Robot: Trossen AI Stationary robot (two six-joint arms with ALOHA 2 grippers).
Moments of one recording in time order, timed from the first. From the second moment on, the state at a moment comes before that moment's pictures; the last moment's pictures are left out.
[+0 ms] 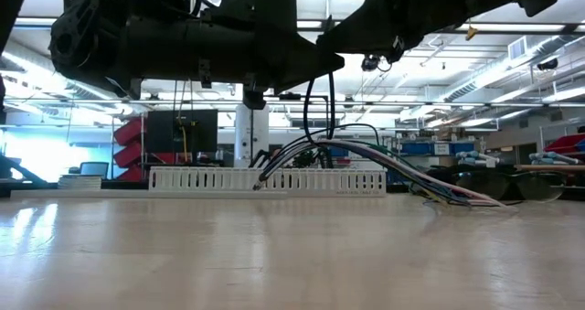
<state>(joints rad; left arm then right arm) -0.29 1.97 0.75 1.33 -0.54 -0.03 0.35 1.53 0.74 0.47 0.56 0.06</state>
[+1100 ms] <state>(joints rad) -0.29 1.97 0.75 1.33 -0.54 -0.04 0.35 1.53 0.74 0.44 0.57 0.08</state>
